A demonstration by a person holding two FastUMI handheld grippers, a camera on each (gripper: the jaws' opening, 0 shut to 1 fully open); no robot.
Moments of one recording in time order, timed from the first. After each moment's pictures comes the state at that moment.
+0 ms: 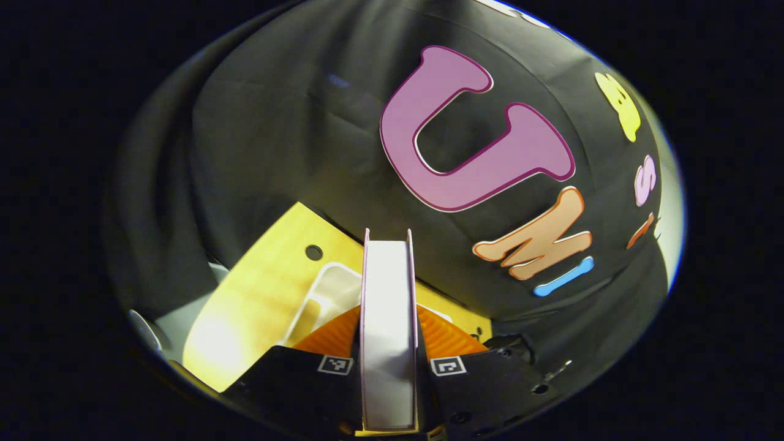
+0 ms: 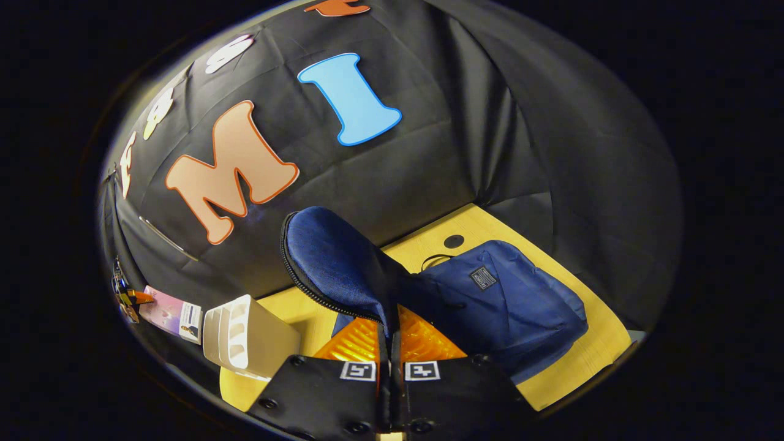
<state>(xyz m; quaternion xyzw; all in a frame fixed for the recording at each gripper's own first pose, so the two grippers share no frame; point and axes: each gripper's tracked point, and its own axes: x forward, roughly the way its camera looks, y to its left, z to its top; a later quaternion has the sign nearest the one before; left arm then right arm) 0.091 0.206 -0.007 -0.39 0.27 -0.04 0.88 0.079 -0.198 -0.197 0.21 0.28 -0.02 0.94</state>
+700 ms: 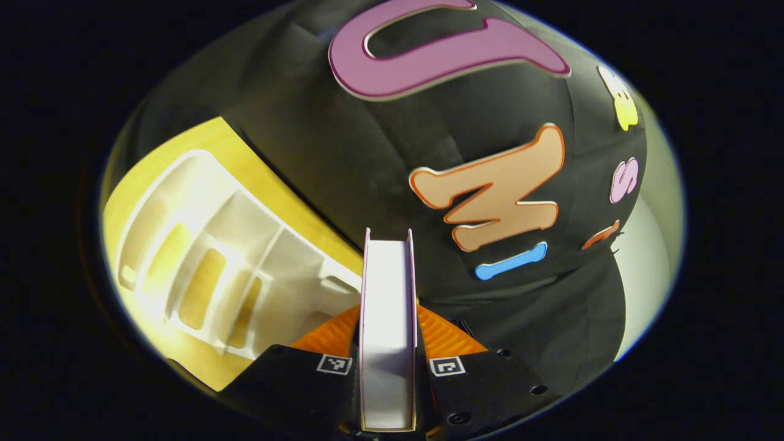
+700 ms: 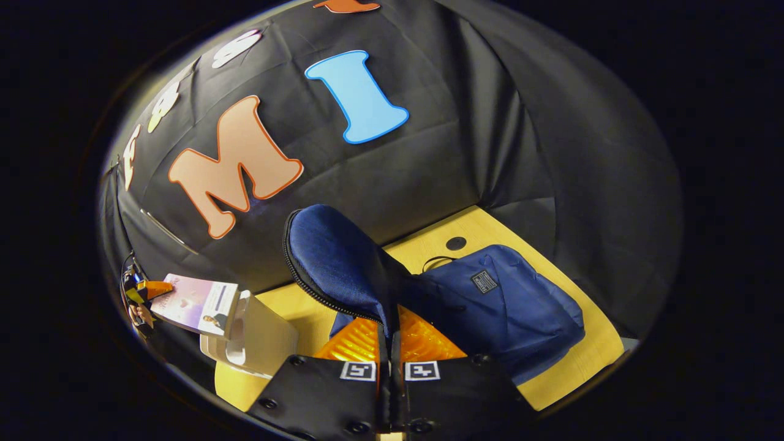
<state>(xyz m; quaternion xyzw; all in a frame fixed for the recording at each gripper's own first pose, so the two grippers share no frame) 0.137 -0.011 -0.051 -0.48 0.29 -0.17 0.81 0.084 -0.199 -0.194 0.19 0.28 0.00 0.94</state>
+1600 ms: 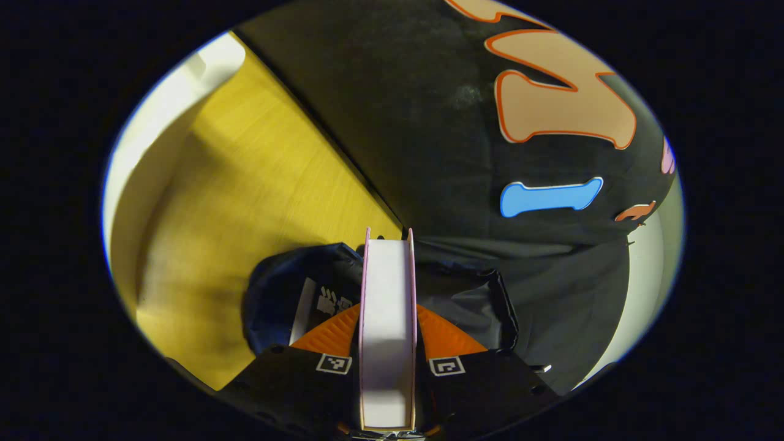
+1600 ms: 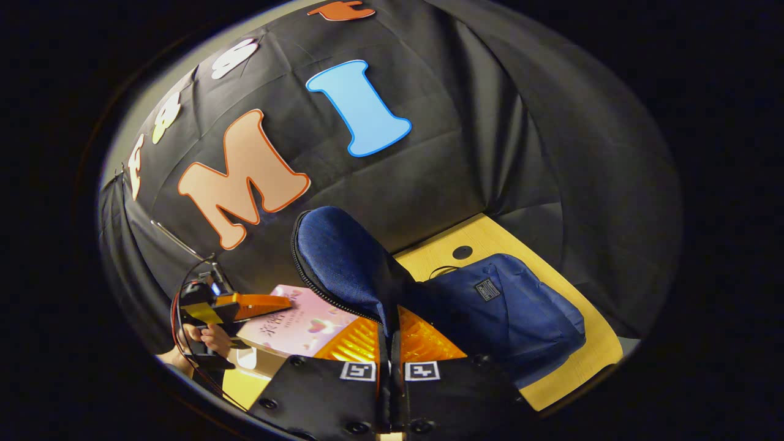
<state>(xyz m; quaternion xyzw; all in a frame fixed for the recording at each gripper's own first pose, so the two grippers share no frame) 0.160 -0.298 -0.155 -0.52 0.41 -0.22 0.71 0.089 -0.206 -0.176 0.22 0.26 0.02 0.94</state>
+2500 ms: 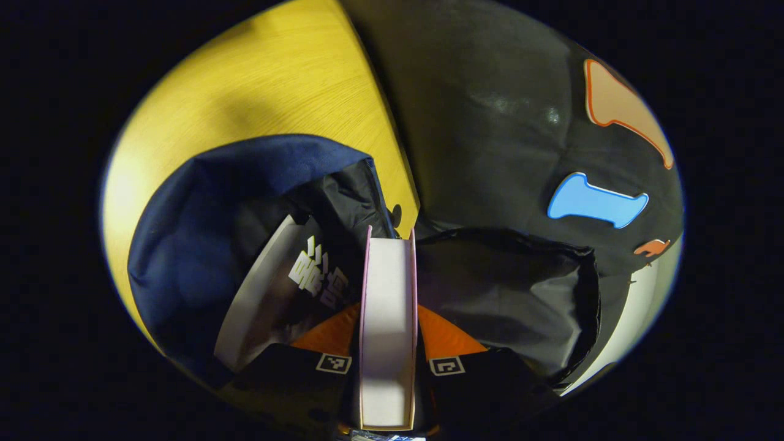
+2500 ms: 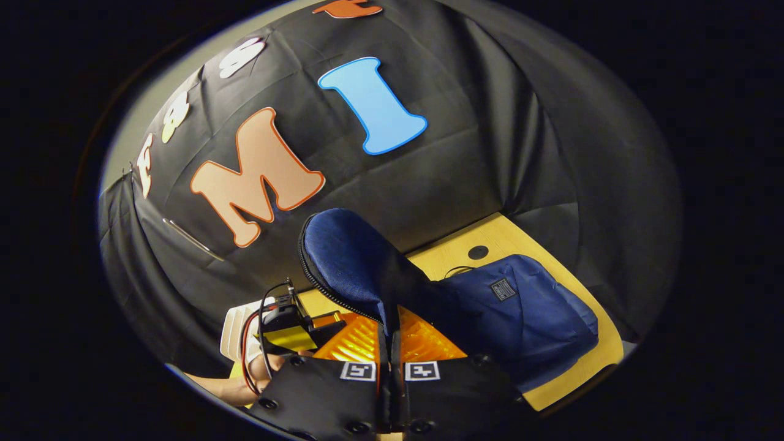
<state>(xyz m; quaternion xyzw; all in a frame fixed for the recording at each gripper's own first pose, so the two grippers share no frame) 0.160 -0.405 -0.235 -0.60 0.44 -0.18 0.64 0.093 -0.193 -0.175 0.22 0.26 0.05 0.94</state>
